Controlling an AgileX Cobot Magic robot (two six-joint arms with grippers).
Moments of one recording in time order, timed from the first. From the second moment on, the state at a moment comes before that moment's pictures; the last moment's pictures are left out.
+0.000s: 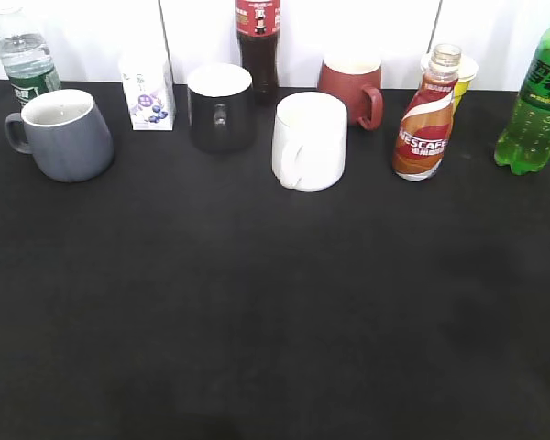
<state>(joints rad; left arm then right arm) -0.23 0.47 -0.79 -0.07 1.22 -0.01 0.38 0.76 -0.87 -0.02 1.04 0.07</state>
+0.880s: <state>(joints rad) -0.23 0.30 -0.53 -0.05 1.07 0.00 0.38 0.30 -0.50 -0.06 1.05 0.07</state>
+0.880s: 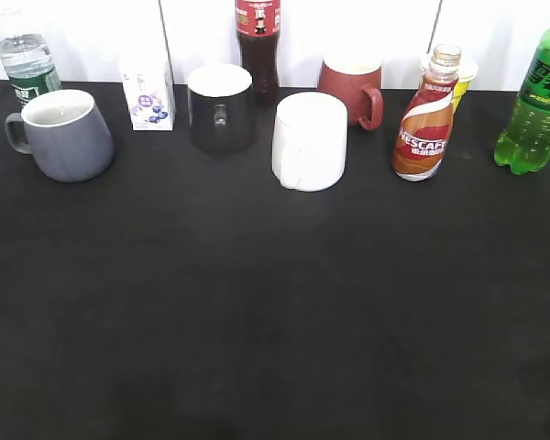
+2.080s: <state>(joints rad) 0.02 -0.01 -0.52 -0.06 1.07 0.00 0.07 -0.01 -0.50 -0.06 1.04 0.07</state>
